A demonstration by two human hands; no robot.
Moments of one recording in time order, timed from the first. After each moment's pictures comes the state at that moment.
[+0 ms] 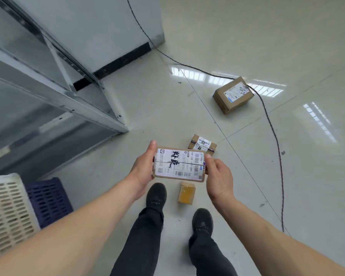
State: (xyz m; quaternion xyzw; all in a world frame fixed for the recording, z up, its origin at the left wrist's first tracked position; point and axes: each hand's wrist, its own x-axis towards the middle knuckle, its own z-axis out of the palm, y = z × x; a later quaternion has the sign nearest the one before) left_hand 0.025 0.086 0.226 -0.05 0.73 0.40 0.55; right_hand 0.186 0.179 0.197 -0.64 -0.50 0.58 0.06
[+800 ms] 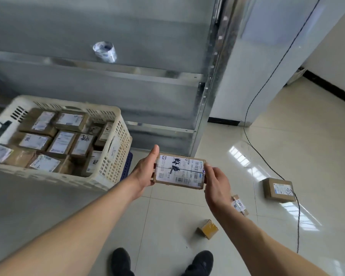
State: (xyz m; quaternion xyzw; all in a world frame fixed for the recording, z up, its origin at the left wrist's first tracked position) left_hand 0.020 -0.223 0.511 -0.14 0.71 0.59 0.34; right_hand 0.094 -0.044 0.464 -0.37 -0.74 0.57 0.00
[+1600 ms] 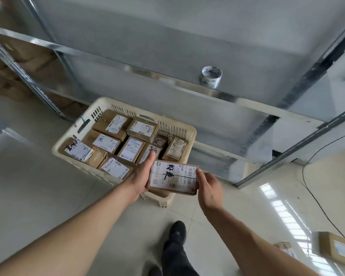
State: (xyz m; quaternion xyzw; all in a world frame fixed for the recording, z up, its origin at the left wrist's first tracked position) left_hand -0.088 -0.541 0.518 -0.19 0.69 0.62 0.30; right_hand -0.060 -0.346 0.460 -0.24 -0.79 0.56 -0.07
